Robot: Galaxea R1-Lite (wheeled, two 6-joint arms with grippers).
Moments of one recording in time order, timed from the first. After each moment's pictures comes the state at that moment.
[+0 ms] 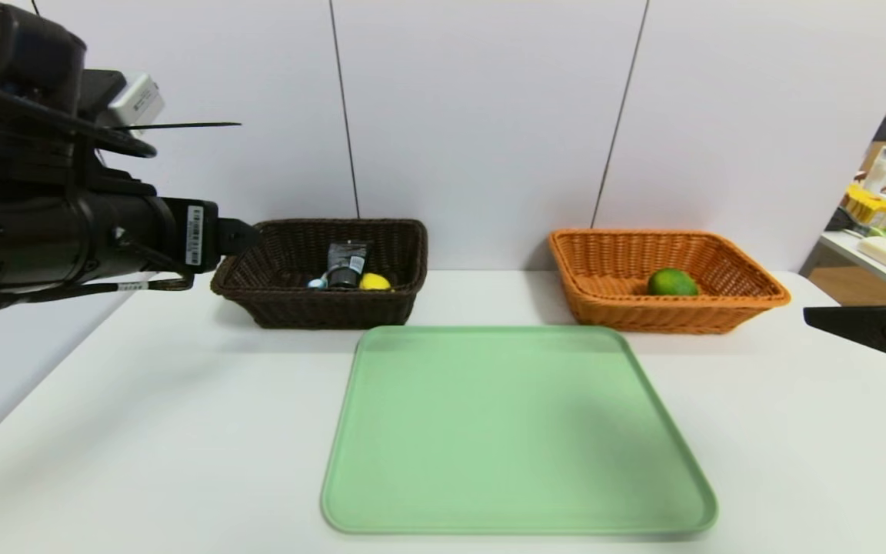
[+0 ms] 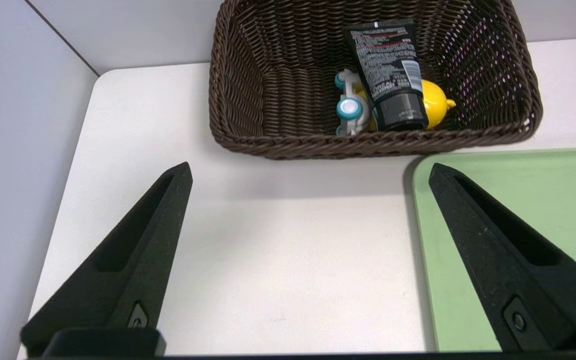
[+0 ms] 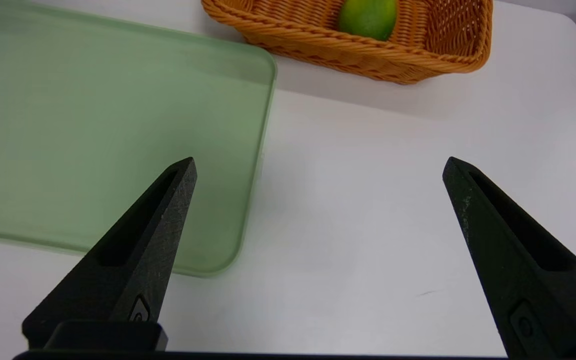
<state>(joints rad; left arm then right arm) -0.44 1.39 -1.21 0.23 0.44 -0.13 0.36 1.12 -1.09 0.52 -0.24 0.01</state>
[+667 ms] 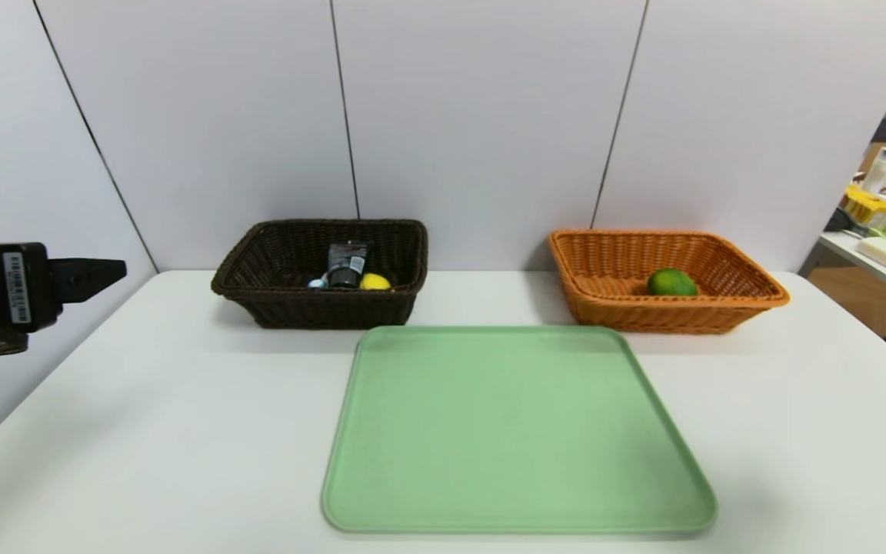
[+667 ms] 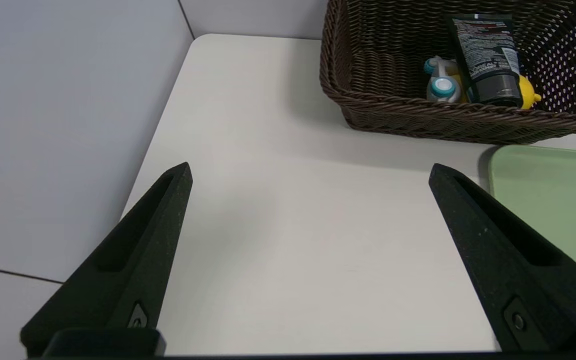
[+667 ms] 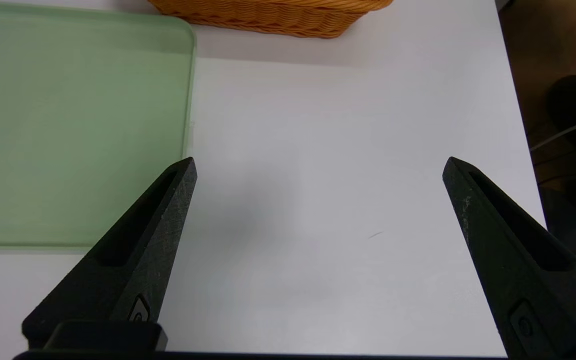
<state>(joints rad) -0.26 1.11 -0.99 0.23 0.42 -0.13 0.17 0.94 -0.94 0.51 -0.23 -0.01</state>
